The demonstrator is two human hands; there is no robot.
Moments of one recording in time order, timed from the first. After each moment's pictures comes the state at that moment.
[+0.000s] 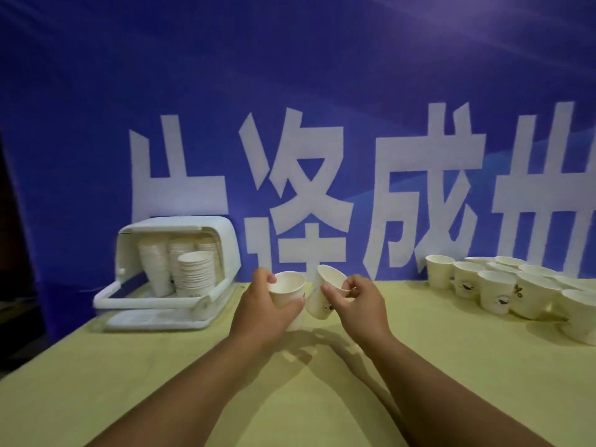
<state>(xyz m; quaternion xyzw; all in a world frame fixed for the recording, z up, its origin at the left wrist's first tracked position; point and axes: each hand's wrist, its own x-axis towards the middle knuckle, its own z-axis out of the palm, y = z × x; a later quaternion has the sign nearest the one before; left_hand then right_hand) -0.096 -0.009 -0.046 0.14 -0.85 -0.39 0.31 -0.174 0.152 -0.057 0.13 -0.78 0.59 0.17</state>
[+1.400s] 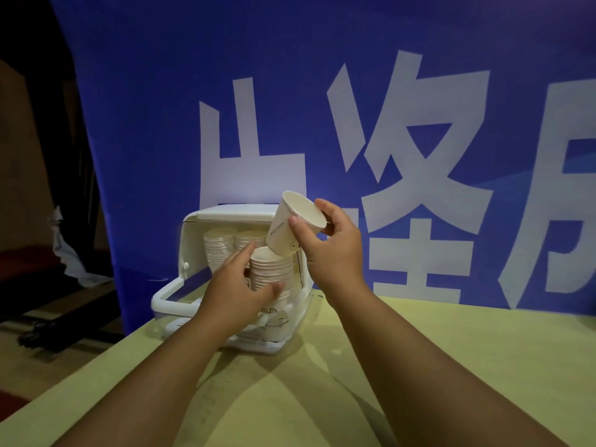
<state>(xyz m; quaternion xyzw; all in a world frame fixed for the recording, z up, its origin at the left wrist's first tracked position) -0.128 -0.230 -0.039 0.13 -0.86 -0.34 0.36 -0.212 -0.086 0.008 0.32 -0.58 0.73 0.12</state>
